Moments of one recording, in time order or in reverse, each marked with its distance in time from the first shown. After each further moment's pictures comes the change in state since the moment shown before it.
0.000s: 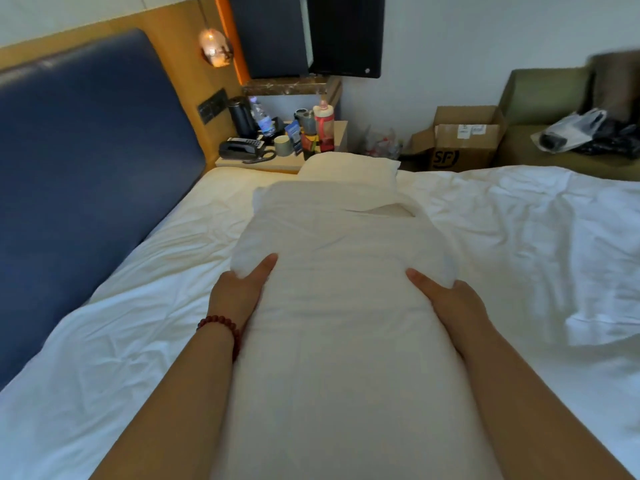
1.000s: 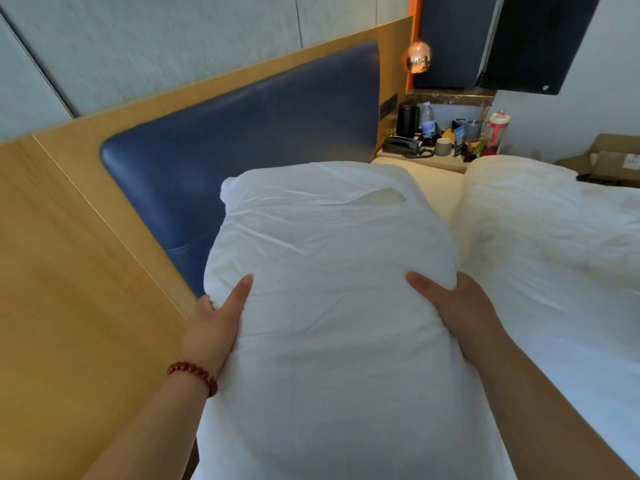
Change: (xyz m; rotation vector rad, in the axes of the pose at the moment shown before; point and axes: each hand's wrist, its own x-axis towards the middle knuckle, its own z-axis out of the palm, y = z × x) left_hand -0.161 -0.270 -0.499 -0.204 0.366 -0.042; right_hand -0.428 -0.040 0.312 0.086 -0.295 -0.419
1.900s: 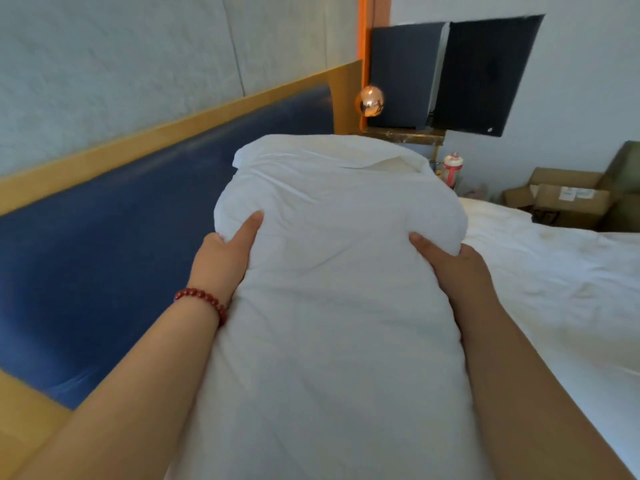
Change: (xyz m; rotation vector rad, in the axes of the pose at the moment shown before) left_hand 0.191 0.205 0.161 0.083 -0.120 0.209; right_hand 0.225 -0.102 -0.022 0.099 0.261 -0.017
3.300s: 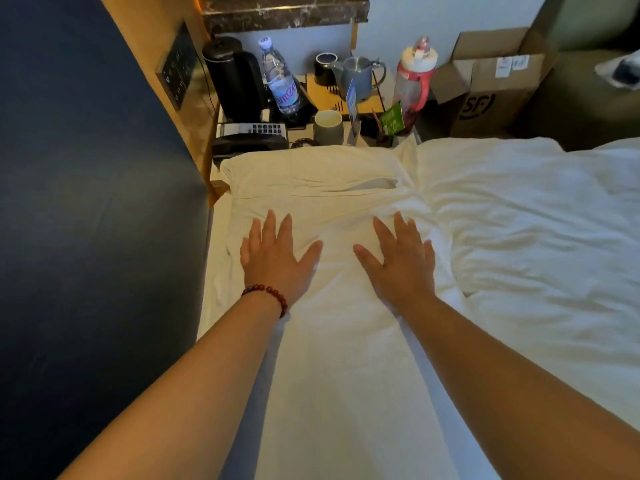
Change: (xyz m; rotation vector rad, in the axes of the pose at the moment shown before) left_hand 0.544 -0.070 0.569 0.717 -0.592 0.662; right_hand 0.585 0.254 0.235 -0.982 0.190 0.003
